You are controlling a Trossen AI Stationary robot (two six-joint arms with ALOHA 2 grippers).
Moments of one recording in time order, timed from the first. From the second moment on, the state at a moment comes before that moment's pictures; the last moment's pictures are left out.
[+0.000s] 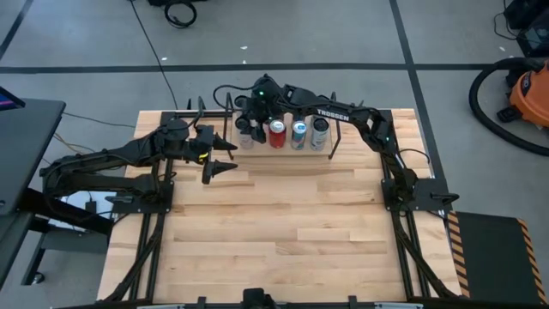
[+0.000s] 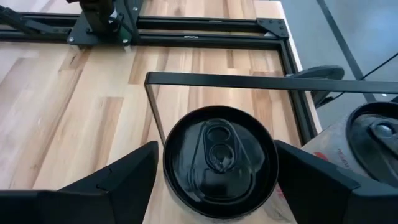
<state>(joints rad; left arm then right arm) 0.30 0.87 0.74 -0.15 0.25 -0.12 -0.43 2.21 2.09 -0.55 -0.36 -0.31</state>
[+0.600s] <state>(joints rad) 0.29 0.76 0.74 -0.23 0.32 -0.14 -0.42 2.13 2.24 -0.73 -0.53 -0.21</state>
